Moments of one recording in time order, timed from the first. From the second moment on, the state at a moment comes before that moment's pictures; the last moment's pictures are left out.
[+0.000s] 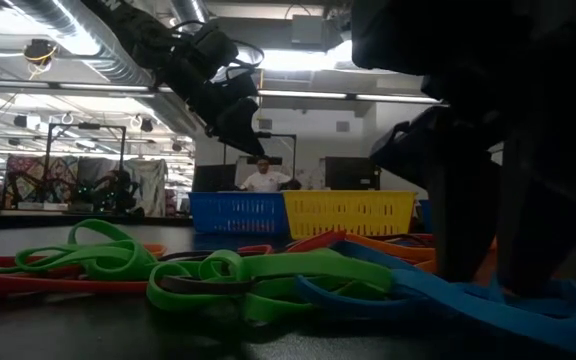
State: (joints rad) left arm 0.56 1.55 0.96 -0.02 -0.05 0.16; right arm 0.52 2.00 1.28 -0.34 -0.09 0.34
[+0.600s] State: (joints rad) left arm 0.56 1.55 0.96 -0.02 -0.05 0.16; right arm 0.52 2.00 1.28 -0.35 -0.10 0.36
